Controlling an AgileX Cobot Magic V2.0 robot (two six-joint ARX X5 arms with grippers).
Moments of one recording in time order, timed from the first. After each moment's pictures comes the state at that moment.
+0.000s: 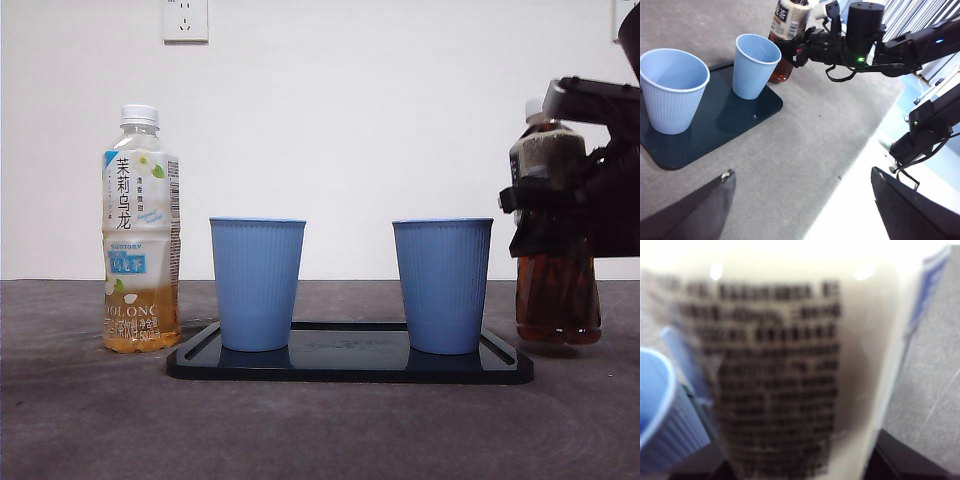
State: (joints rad) left arm -0.22 0.51 0.78 -0.83 0.81 0.02; right arm 0.27 1.41 0.45 0.61 0.03 0.14
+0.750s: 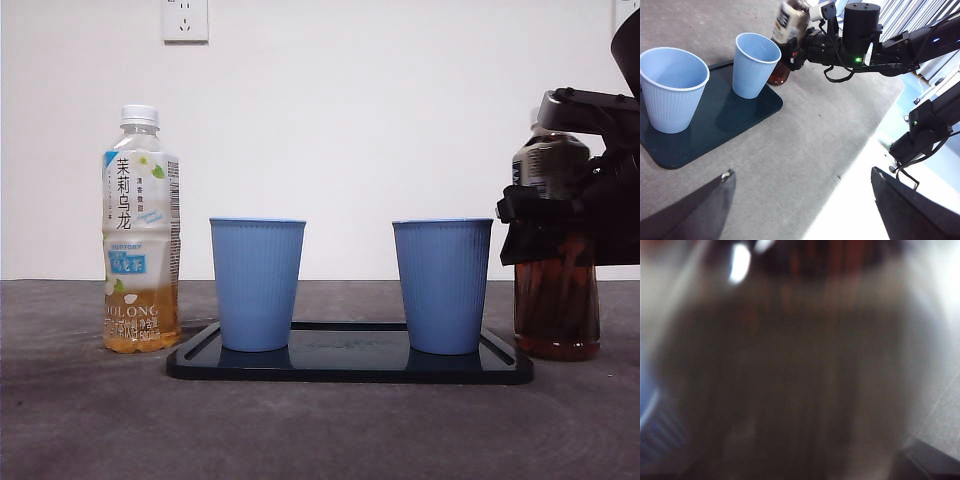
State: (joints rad) left arm -0.22 0.51 0.78 -0.83 0.81 0.02; right arm 0.27 1.43 0.46 0.59 0.03 0.13
